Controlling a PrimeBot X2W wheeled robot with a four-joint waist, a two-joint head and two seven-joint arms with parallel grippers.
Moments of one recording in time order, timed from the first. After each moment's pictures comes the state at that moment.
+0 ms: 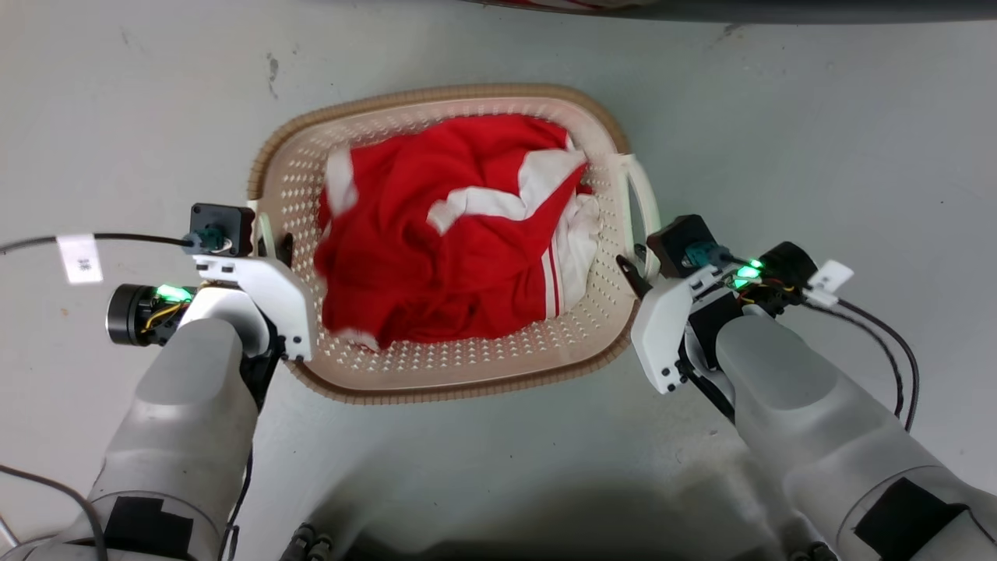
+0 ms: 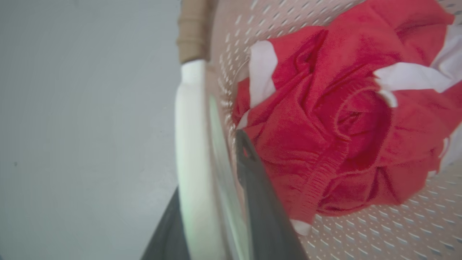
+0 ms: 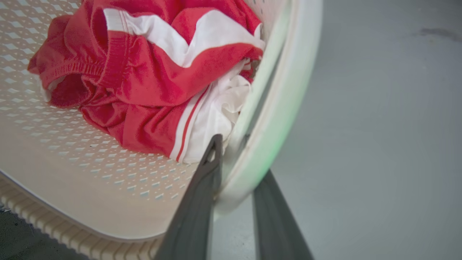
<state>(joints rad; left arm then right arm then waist) -0.92 0.21 -0.25 1.29 -0.23 -0.13 -0.19 -0.95 -0.05 0.91 1.26 0.50 0.13 -0.21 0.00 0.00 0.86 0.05</state>
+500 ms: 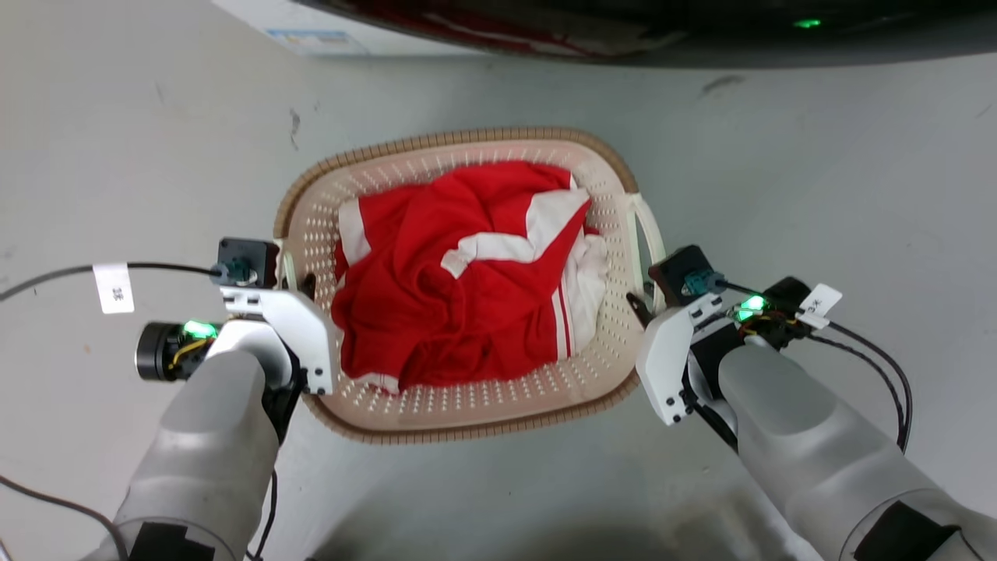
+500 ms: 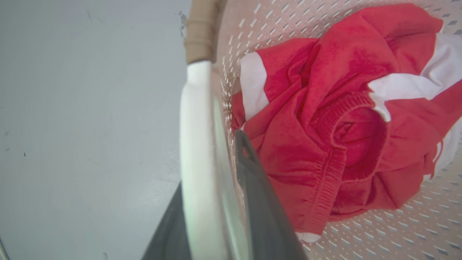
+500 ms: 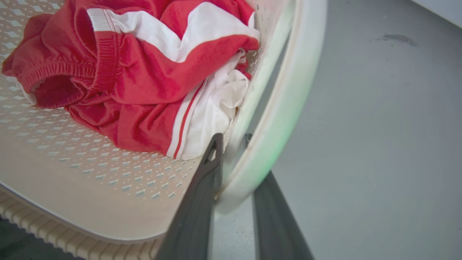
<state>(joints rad) -0.86 0.18 -0.29 1.29 -0.29 -0.13 -0.16 -0.90 -0.05 0.95 1.27 0.54 0.13 -0.17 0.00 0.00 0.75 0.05</state>
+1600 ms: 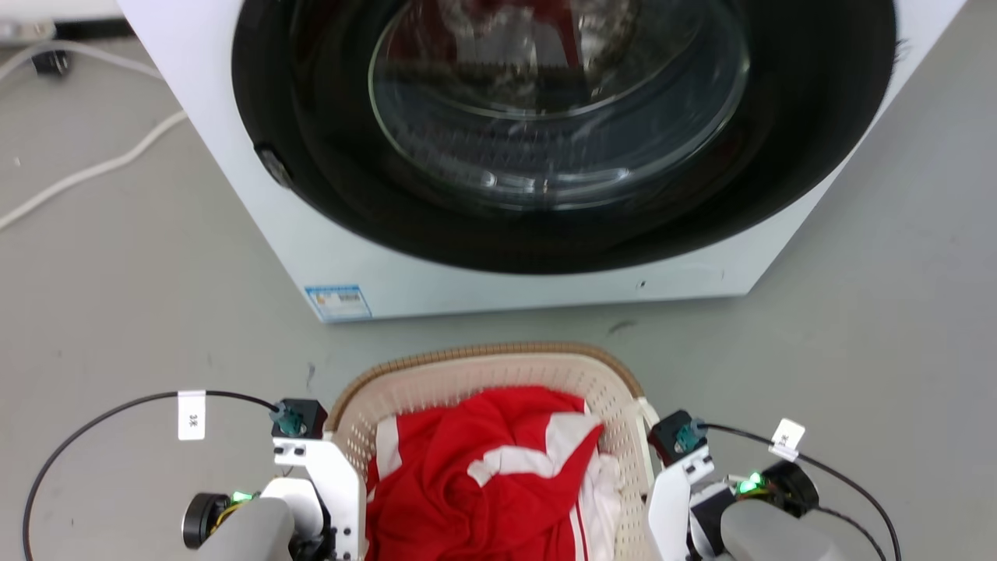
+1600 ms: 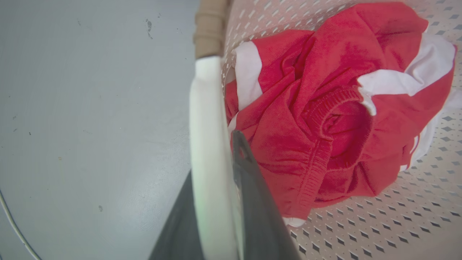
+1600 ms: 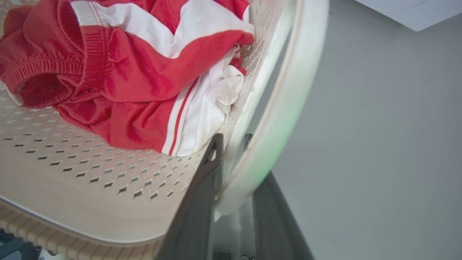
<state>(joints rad) -0.57 0.19 -0.58 1.21 -0.61 -0.13 0.12 -0.63 -0.07 1.12 1.23 0.77 0.13 0.05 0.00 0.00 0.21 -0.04</state>
